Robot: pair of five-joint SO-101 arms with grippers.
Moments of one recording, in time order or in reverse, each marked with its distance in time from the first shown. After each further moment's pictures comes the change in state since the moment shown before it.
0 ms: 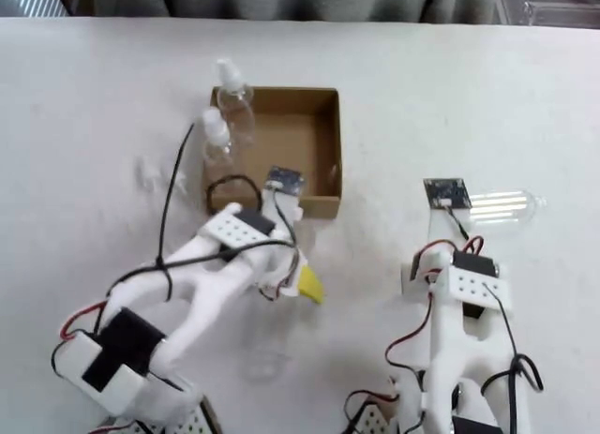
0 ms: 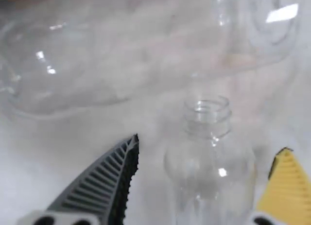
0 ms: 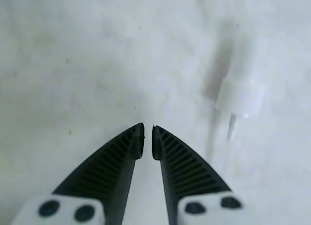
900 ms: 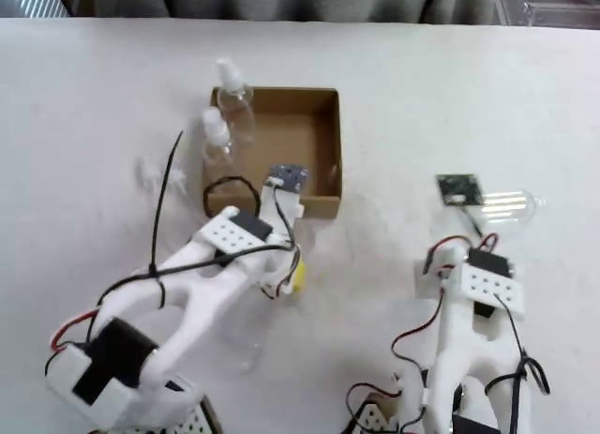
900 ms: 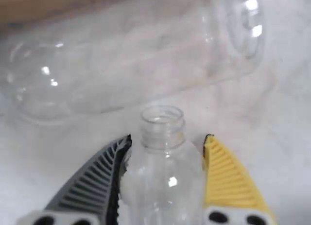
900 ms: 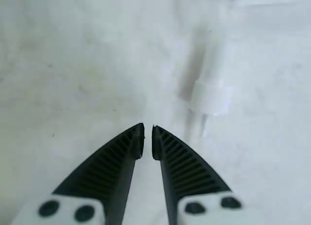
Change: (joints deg) left arm 0.1 -5.3 3.4 -4.0 -0.1; right arm 5.9 -0.4 -4.3 2.5 3.3
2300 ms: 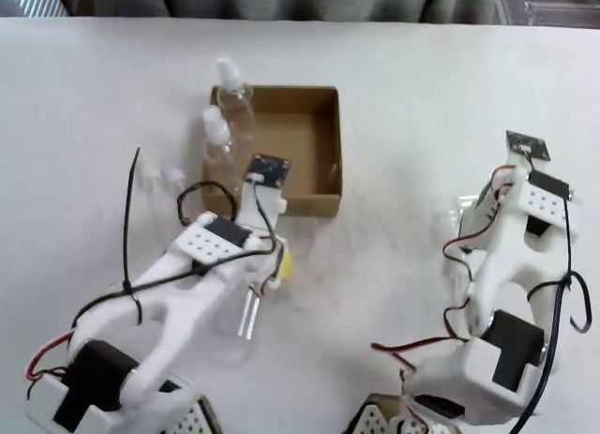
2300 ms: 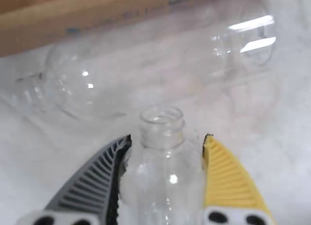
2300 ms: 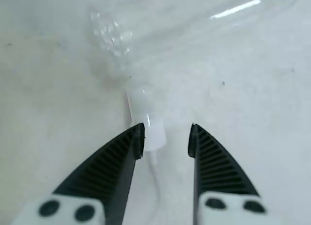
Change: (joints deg) left arm -4.0 -6.6 5.5 -5.1 -2.1; right arm 7.3 34.1 -37.5 13.9 -7.4
